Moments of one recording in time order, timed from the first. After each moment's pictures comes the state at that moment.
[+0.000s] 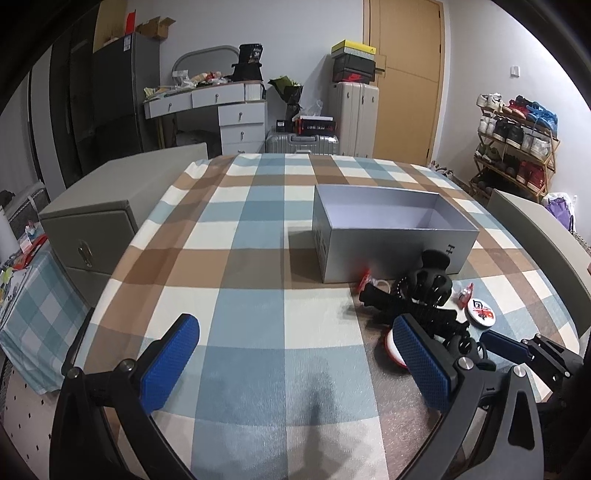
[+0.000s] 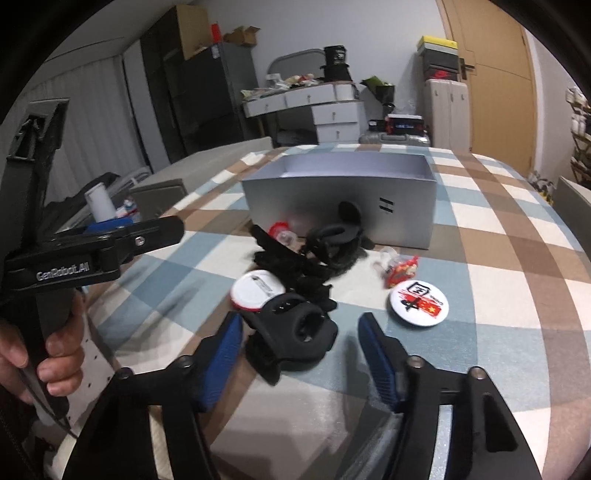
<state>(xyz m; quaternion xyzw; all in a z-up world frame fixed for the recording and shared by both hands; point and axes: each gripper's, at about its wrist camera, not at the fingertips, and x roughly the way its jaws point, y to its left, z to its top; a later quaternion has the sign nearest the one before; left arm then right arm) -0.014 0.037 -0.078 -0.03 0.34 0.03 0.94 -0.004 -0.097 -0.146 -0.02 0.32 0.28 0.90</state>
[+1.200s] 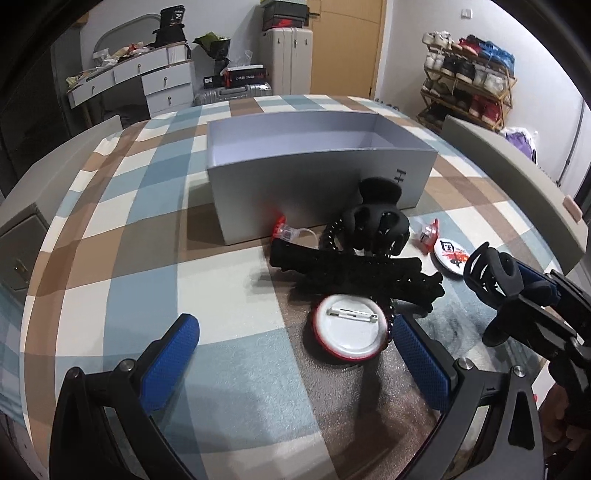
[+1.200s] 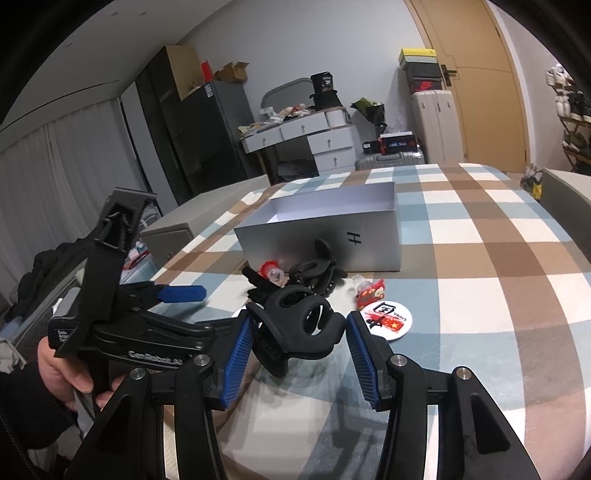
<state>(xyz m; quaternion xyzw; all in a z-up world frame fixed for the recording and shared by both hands) 0.019 -0.006 -0.106 0.02 0.43 -0.09 0.90 -0.006 -0.136 -0.131 0.05 0.27 0.29 0.91</state>
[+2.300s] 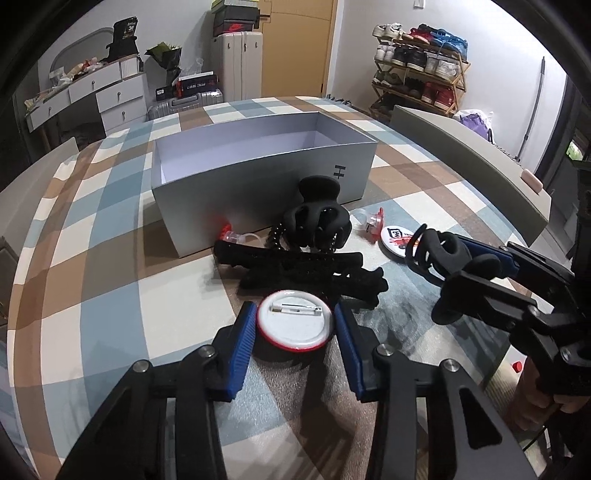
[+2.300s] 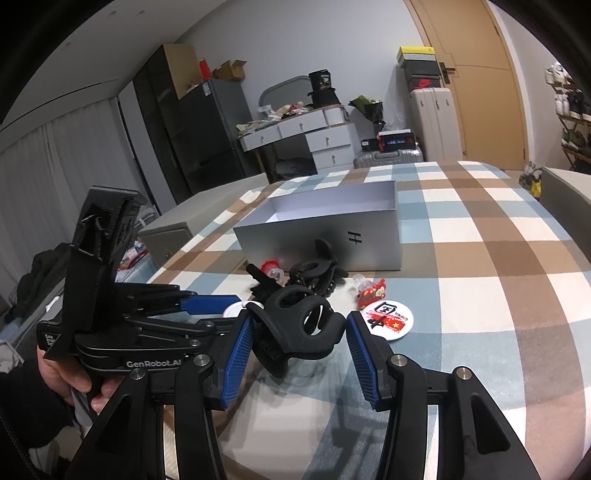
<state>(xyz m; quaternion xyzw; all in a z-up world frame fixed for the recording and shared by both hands) 0.014 -0.013 -0.096 0.05 0.42 -0.18 0.89 -0.007 -0.136 -0.128 0.05 0.28 0.29 0.91</state>
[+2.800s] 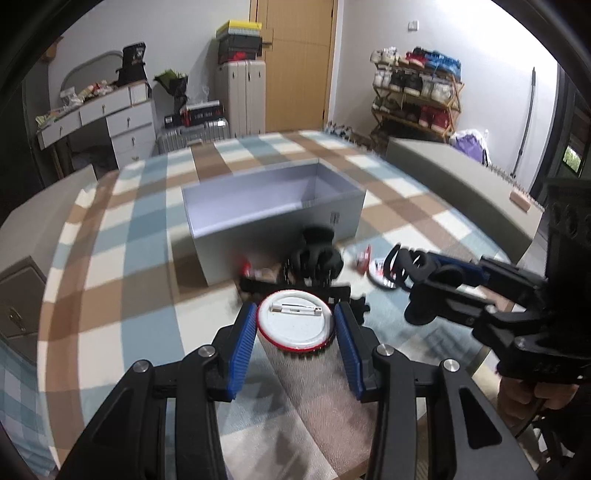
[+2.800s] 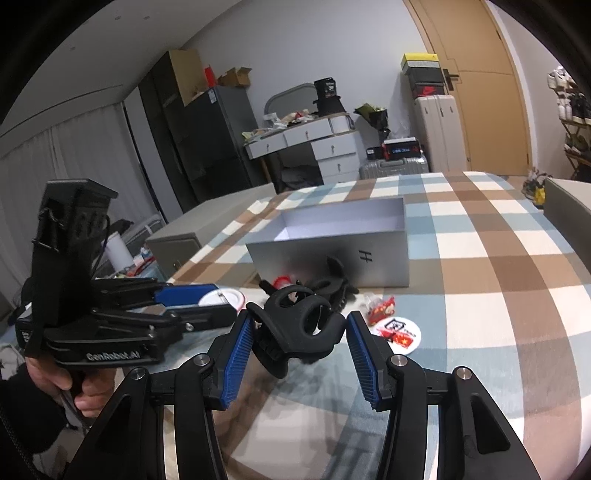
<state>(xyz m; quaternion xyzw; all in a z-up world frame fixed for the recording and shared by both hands) -0.004 -0.003 -0.054 0.04 0.37 -0.18 0.91 -0.008 -0.134 -0.111 0.06 0.26 0.30 0.92</state>
